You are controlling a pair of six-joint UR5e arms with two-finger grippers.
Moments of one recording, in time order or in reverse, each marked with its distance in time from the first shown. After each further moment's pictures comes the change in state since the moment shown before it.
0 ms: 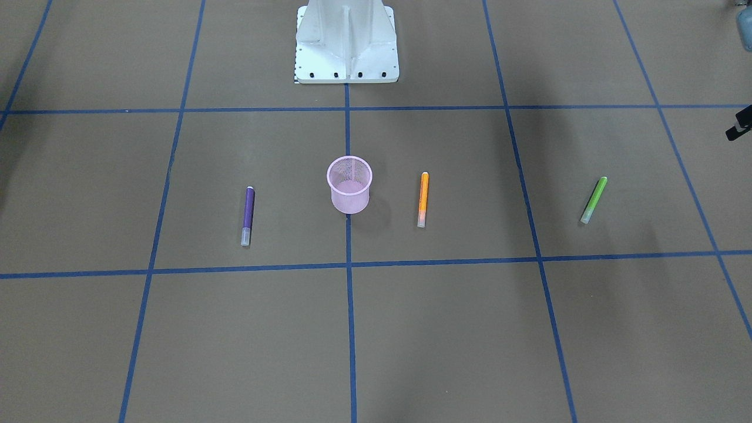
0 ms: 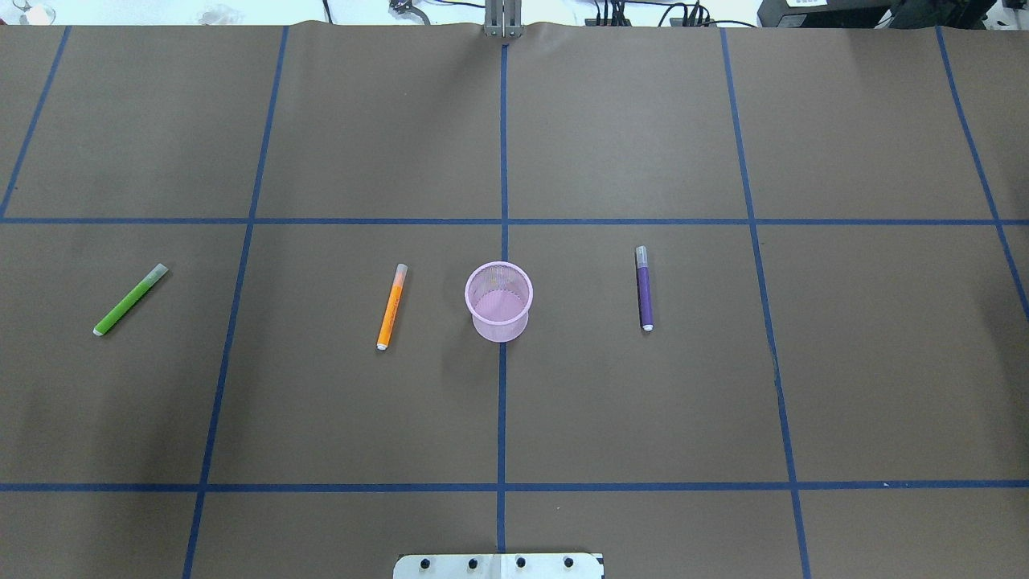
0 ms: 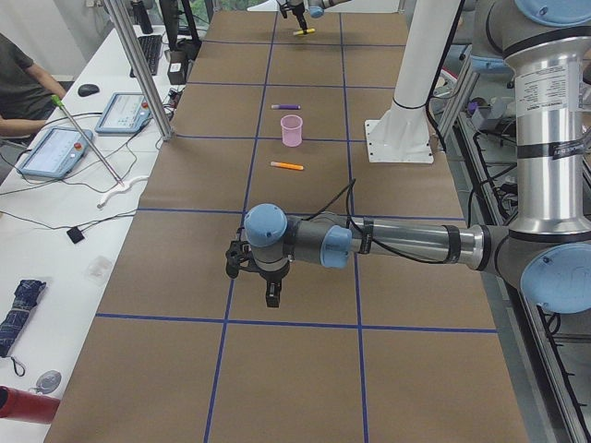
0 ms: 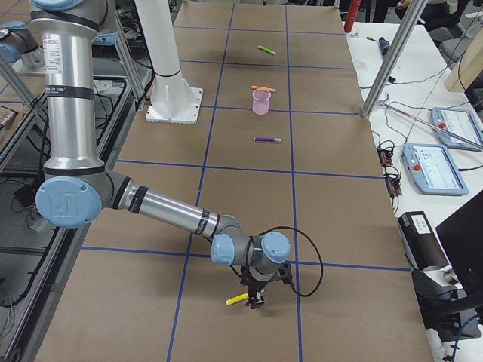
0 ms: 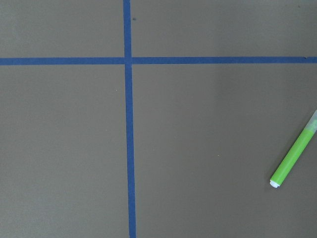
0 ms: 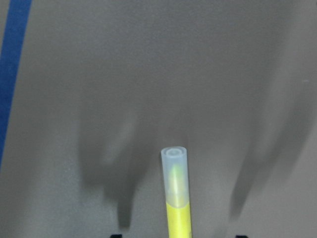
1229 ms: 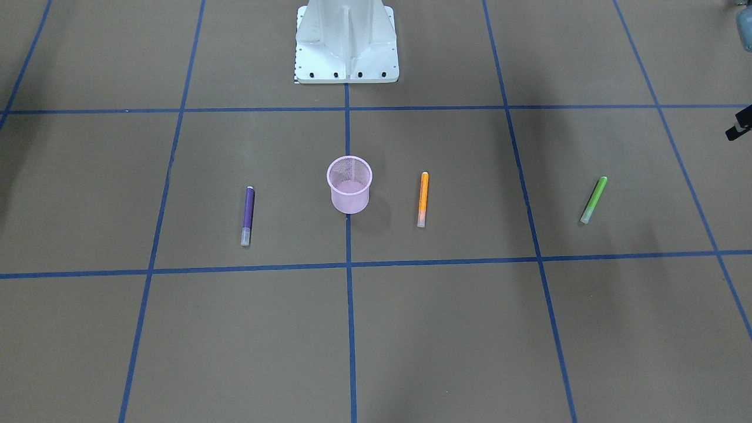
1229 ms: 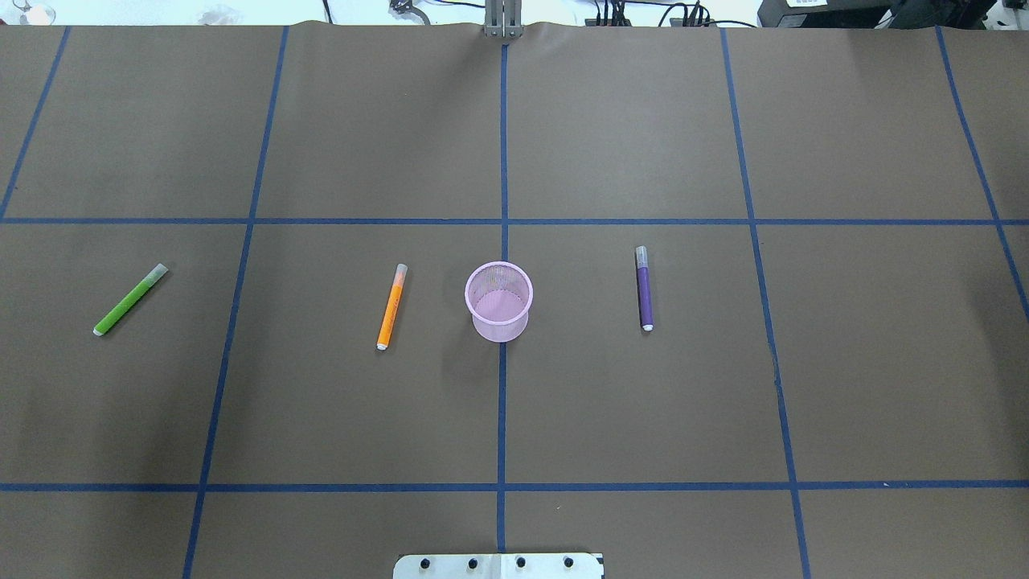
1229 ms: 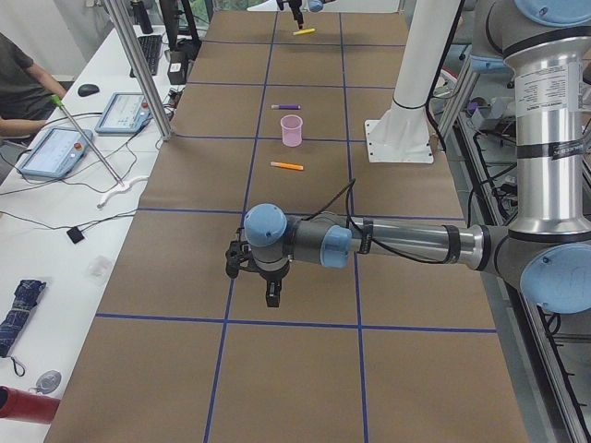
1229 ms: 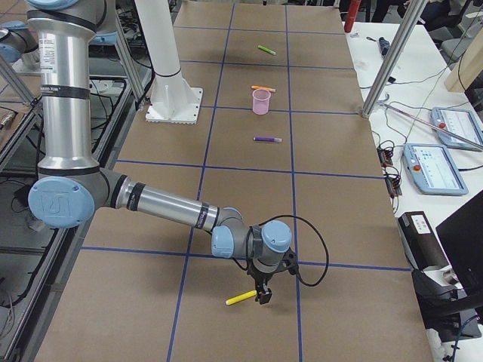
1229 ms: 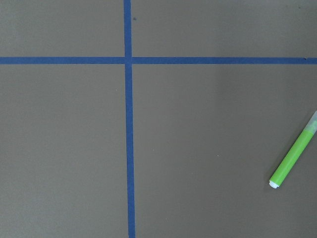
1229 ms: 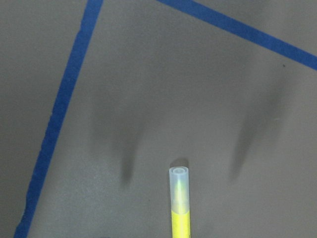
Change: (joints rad) left arm 0.000 0.000 0.000 0.002 0.000 -0.005; right arm 0.037 -0.013 0.077 0.000 -0.008 -0.003
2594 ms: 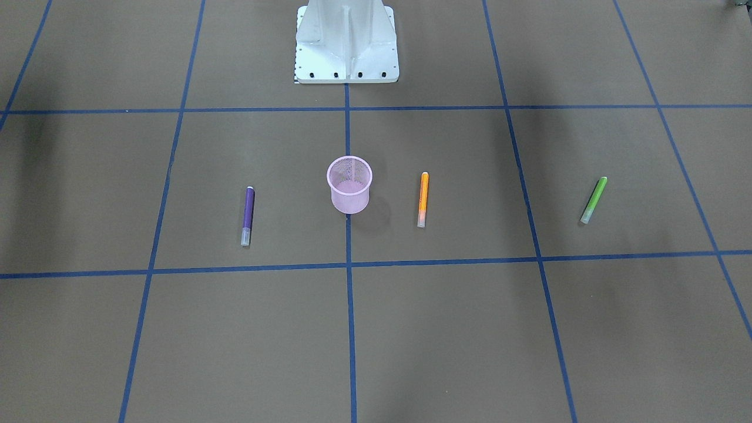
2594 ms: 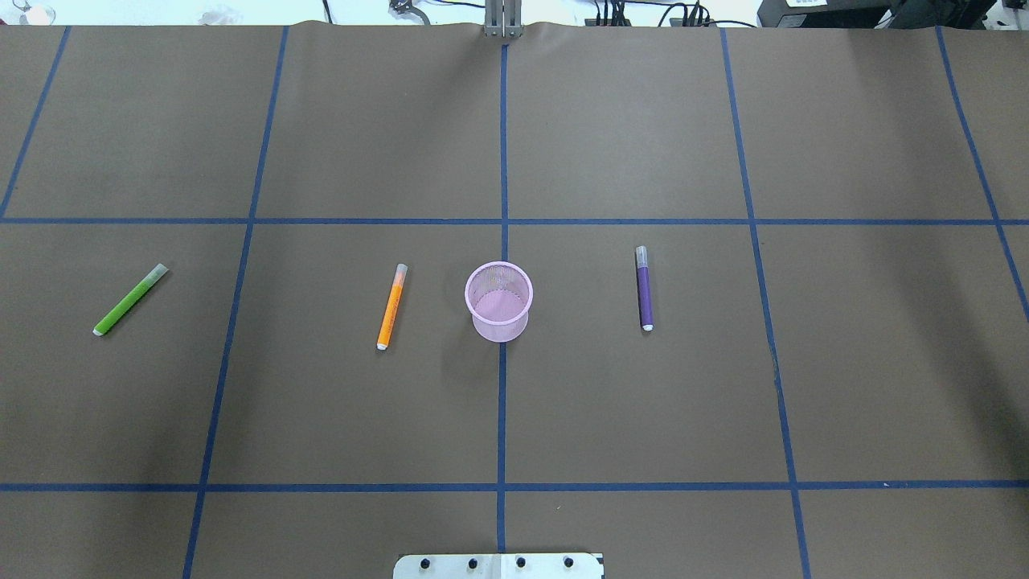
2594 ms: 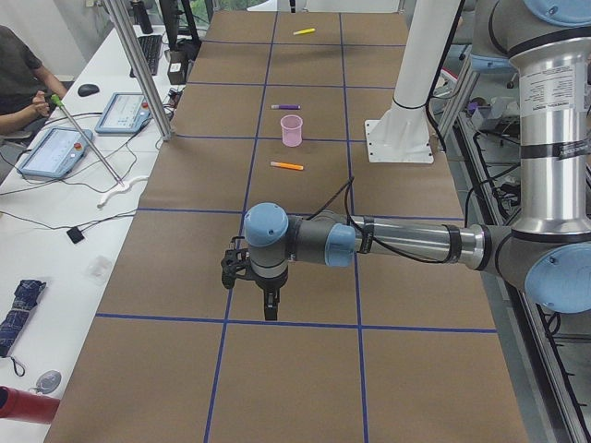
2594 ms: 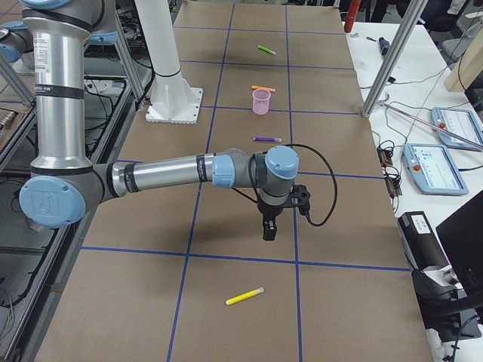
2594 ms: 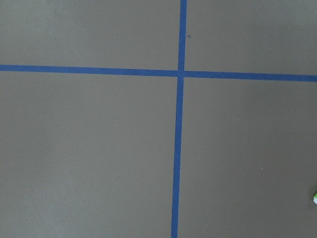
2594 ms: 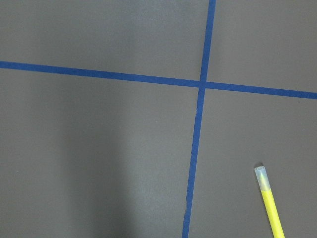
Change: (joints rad) left arm -0.037 -0.006 -0.007 0.053 0.081 0.006; right arm 0.056 -0.034 0.513 -0.365 0.122 0.247
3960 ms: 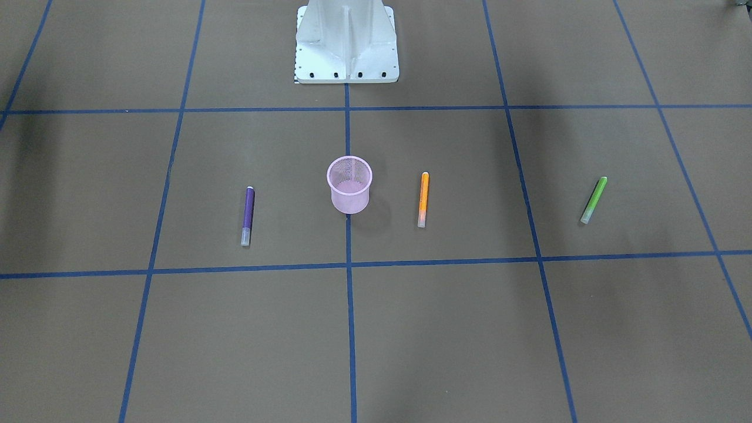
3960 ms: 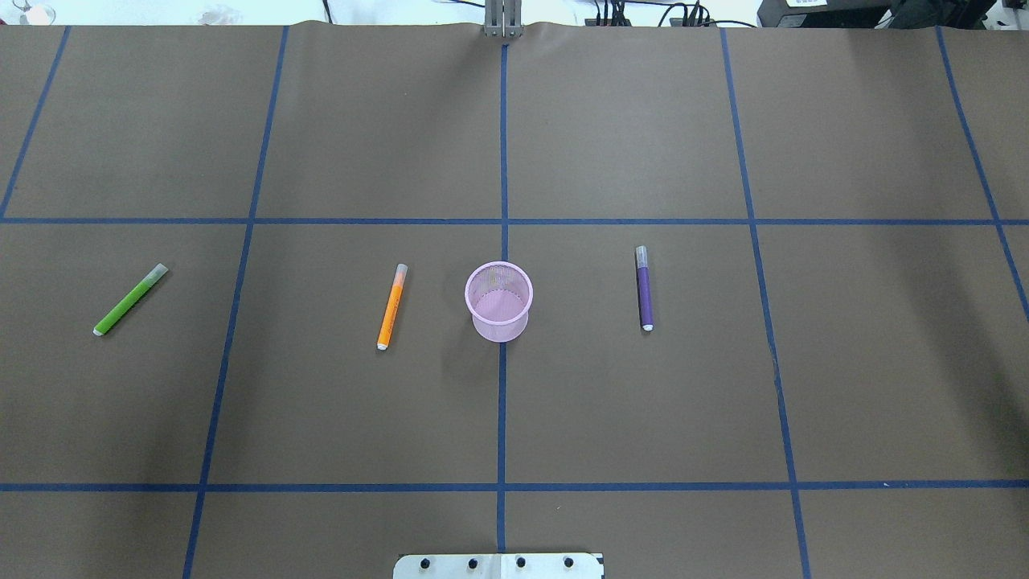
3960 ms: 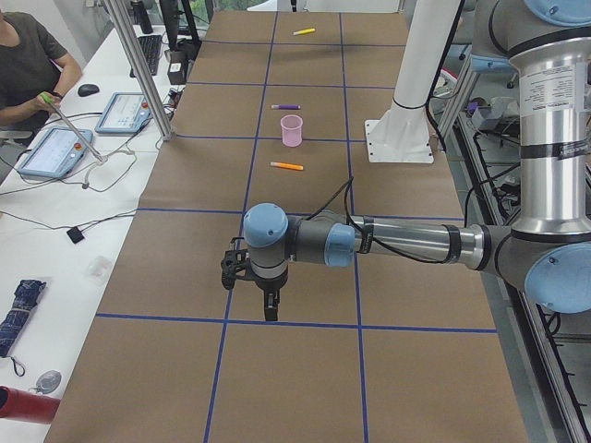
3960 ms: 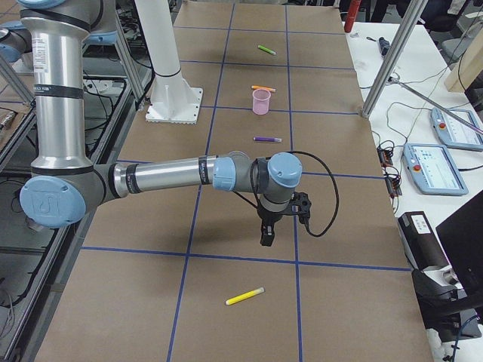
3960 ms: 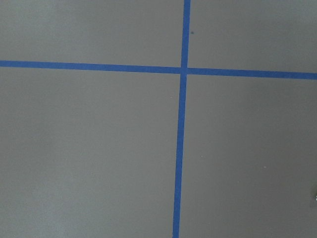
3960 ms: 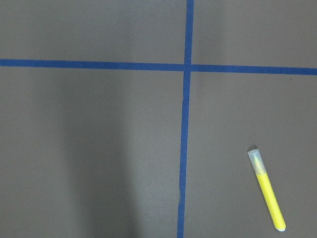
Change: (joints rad) left arm -0.021 -0.001 -0.003 0.010 0.029 0.002; right arm 0.034 0.023 -0.027 -0.082 0.021 0.002
